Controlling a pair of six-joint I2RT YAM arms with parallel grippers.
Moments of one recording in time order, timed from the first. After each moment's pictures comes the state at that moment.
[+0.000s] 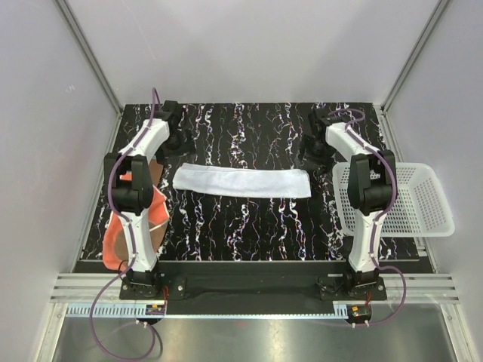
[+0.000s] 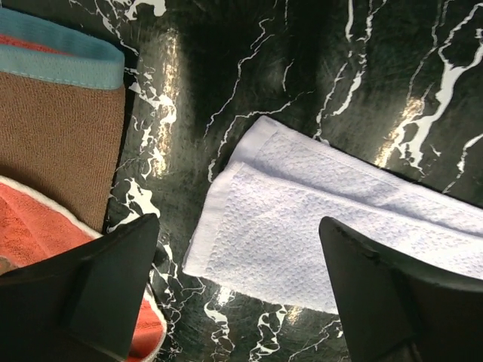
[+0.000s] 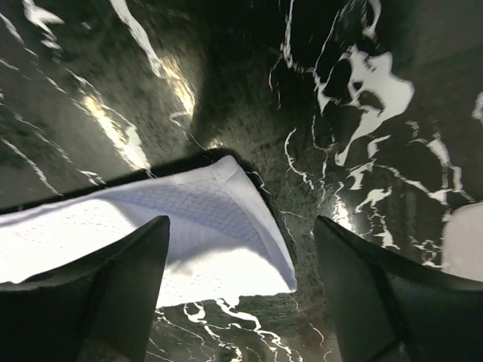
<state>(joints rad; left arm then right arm) -0.12 2.08 1.75 -0.96 -0.11 -0.38 0.19 2.10 1.65 -0.89 0.03 0.55</state>
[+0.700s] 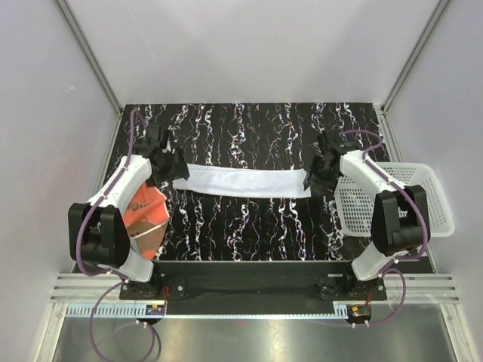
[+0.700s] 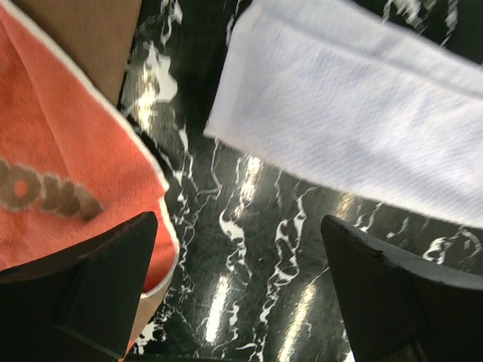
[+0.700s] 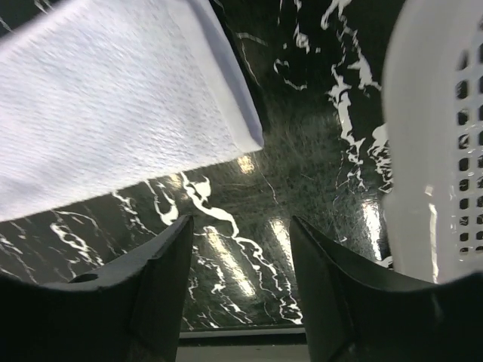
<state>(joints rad) -0.12 1.52 1.20 -0.78 -0.05 -0.38 0.22 1.63 1.20 -0.82 0.00 0.64</state>
